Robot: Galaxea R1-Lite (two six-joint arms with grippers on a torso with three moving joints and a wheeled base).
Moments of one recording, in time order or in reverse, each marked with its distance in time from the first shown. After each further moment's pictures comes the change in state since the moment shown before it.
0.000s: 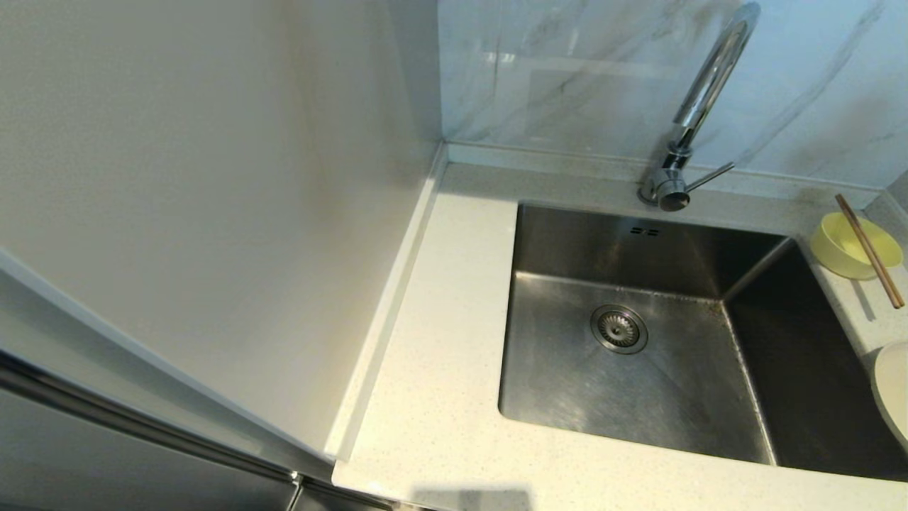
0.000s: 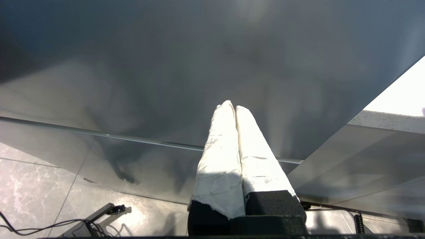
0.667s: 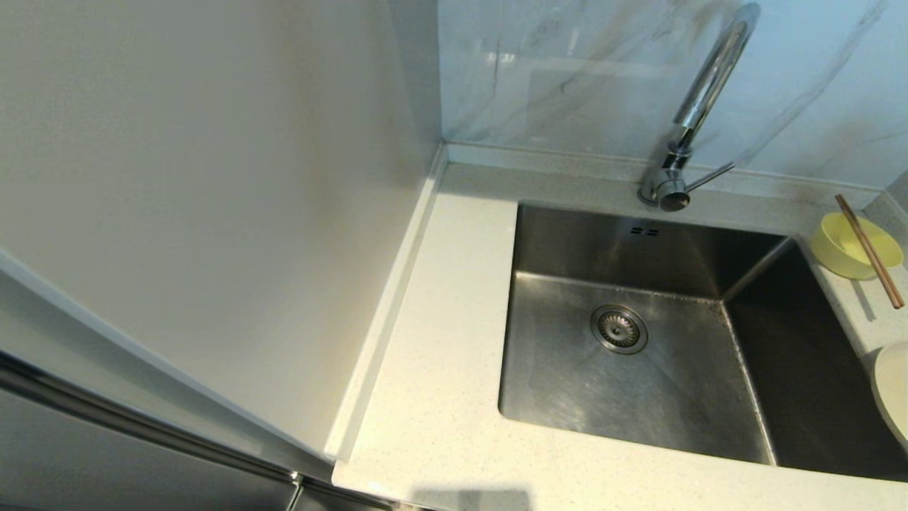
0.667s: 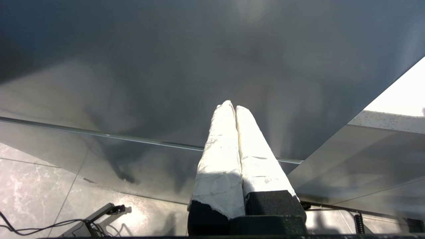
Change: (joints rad) left arm 0.000 0.000 0.000 0.000 0.000 0.000; right arm 0.000 -0.080 0.220 -0.094 -0.013 -0.041
